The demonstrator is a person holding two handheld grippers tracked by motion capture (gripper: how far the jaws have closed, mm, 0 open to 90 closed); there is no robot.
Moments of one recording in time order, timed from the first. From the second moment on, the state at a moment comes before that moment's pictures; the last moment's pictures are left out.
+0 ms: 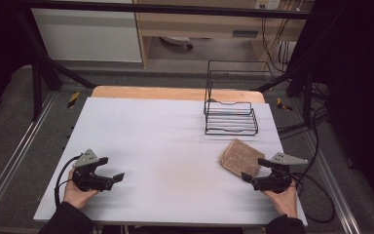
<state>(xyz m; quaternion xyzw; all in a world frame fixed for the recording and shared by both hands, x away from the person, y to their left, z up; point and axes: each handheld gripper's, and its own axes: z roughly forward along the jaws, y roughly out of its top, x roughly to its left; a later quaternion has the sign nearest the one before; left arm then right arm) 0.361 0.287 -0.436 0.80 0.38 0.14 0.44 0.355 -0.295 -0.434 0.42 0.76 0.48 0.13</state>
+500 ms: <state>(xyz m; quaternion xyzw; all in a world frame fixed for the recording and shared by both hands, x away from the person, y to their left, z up) 0.359 0.288 -0.436 0.80 0.37 0.14 0.44 0.355 -0.286 -0.433 0.41 0.77 0.47 0.13</state>
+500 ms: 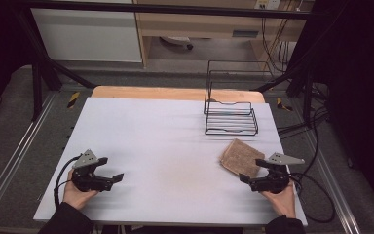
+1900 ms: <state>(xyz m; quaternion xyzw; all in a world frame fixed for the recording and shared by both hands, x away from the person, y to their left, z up) 0.359 0.288 -0.436 0.80 0.38 0.15 0.44 0.403 -0.210 -0.441 0.40 0.83 0.34 0.17</state>
